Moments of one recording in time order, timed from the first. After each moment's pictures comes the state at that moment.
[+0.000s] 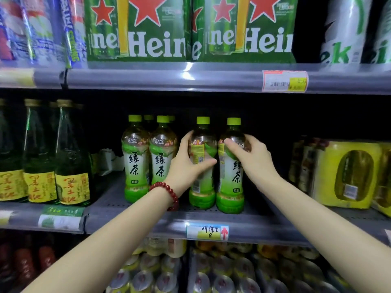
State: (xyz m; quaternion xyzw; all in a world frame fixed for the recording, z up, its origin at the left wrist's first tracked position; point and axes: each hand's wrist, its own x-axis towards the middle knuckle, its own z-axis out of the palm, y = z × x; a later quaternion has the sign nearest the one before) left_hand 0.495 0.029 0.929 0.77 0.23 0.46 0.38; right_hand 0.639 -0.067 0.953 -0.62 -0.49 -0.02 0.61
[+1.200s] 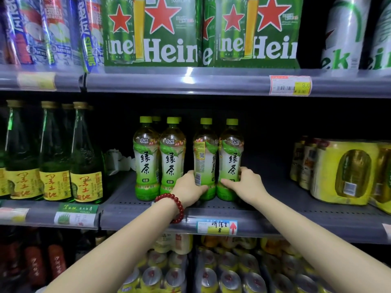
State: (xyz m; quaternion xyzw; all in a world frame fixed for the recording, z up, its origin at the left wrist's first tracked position) left_hand 0.479 0.032 0.900 0.82 0.38 0.29 0.32; right_hand 0.628 -0.052 0.903 -0.76 -0.46 0.04 0.45
